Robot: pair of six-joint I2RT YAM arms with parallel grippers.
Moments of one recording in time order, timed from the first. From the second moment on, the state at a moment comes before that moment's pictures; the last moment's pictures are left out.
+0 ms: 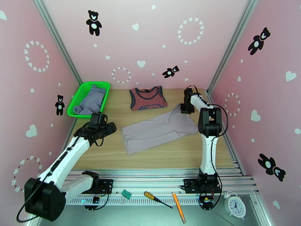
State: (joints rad) left arm -0.22 1.15 0.83 -0.67 -0.02 -0.61; right arm 0.02 2.33 1.91 -0.93 0.03 0.15
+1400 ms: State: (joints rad) left arm -0.26 1.82 1.03 -0.37 0.24 -0.54; right arm 1.17 2.29 1.82 -0.94 0.12 0.53
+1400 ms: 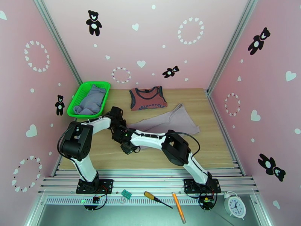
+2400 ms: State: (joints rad) left arm -0.47 1.83 1.62 -0.68 0.27 -0.52; right arm 0.98 1.86 1.52 -0.99 0.32 0.47
